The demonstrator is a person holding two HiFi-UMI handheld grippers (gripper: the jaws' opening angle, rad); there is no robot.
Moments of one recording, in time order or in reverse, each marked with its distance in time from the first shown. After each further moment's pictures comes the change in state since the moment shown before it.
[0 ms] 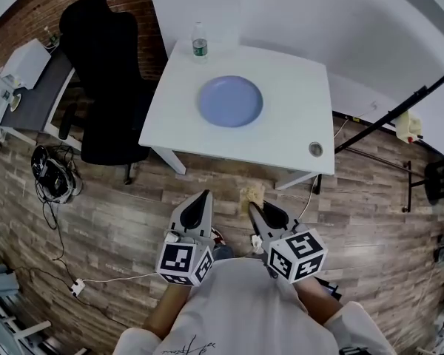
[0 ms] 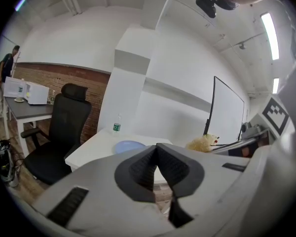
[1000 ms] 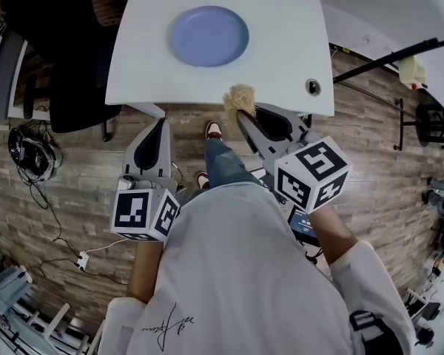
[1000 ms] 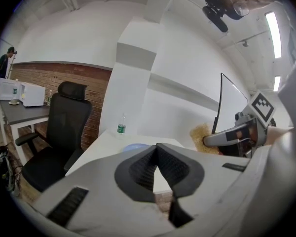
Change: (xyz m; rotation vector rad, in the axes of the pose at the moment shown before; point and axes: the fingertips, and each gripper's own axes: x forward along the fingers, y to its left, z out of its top) left arm 0.054 0.076 0.022 0.013 0.028 0.005; right arm 0.072 -0.035 0.075 -0.079 0.008 0.044
